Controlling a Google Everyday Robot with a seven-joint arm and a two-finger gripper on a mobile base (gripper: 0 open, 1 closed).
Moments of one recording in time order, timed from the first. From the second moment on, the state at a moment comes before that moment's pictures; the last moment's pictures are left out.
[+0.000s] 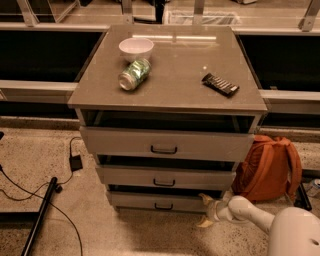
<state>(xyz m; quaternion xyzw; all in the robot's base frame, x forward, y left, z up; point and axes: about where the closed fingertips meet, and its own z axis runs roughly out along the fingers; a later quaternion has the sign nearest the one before) 0.579 -0.208 0.171 -0.63 0.69 0.09 0.34</state>
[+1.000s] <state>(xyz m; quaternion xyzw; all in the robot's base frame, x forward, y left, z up) 0.538 -0.189 0.186 -0.67 0.67 0.11 0.29</state>
